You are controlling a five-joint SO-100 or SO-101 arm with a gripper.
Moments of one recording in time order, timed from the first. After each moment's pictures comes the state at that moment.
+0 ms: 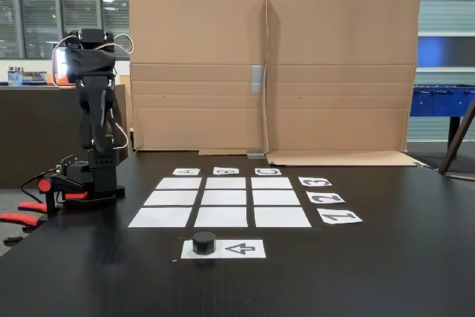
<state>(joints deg) 65.0 90.7 69.3 87.5 -4.4</state>
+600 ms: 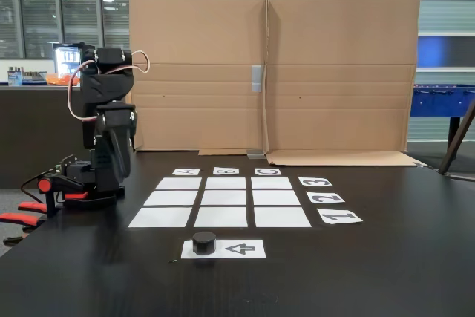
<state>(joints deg) 60.6 67.5 50.9 95.1 -4.4</state>
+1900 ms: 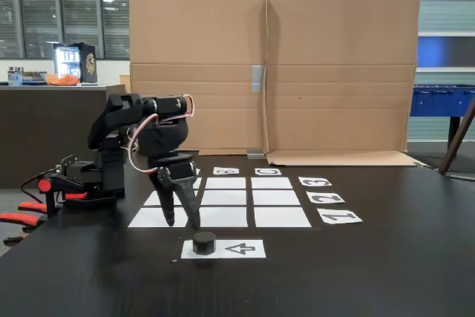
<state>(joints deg) 46.8 35.5 24.3 96.9 -2.6</state>
